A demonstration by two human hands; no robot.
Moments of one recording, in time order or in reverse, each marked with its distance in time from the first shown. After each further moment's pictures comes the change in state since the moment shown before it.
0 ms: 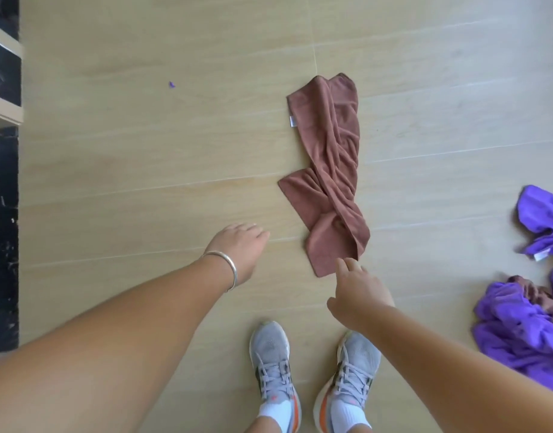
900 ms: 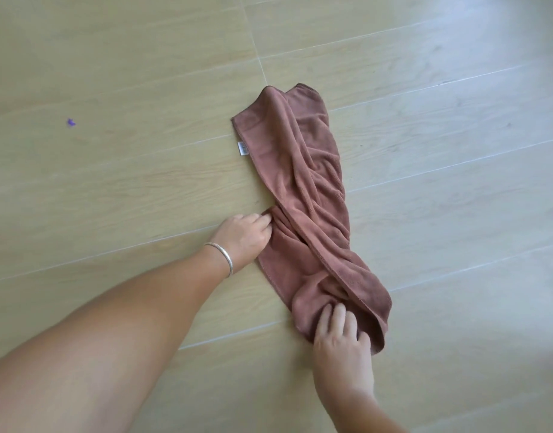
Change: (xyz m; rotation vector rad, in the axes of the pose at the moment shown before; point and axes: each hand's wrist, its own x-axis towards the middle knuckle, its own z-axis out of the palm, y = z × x) left_hand 0.298 -0.022 0.098 0.416 0.407 0.278; right_hand 0.210 0.038 0.152 -0.153 0.342 0.198
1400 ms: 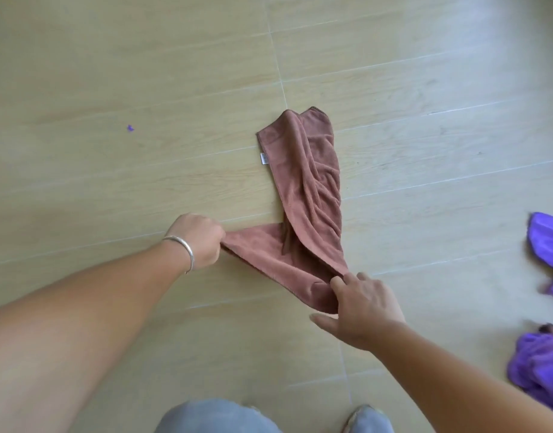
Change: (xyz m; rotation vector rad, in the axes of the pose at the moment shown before) left_hand -0.119 -0.050 -0.122 -0.143 -0.417 -0.350; right_hand -0.028 0.065 -0.140 -0.028 -0.055 -0.359
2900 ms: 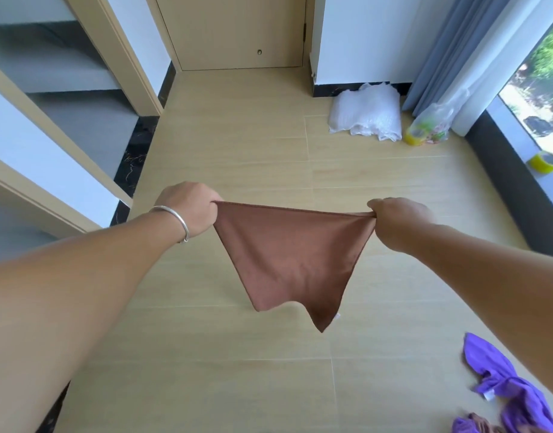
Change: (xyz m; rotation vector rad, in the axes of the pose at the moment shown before) left_hand -0.279 -0.256 -0.394 -0.480 0.413 -0.333; right_hand -0.082 -0.032 -0.558 -0.121 0.322 0.081
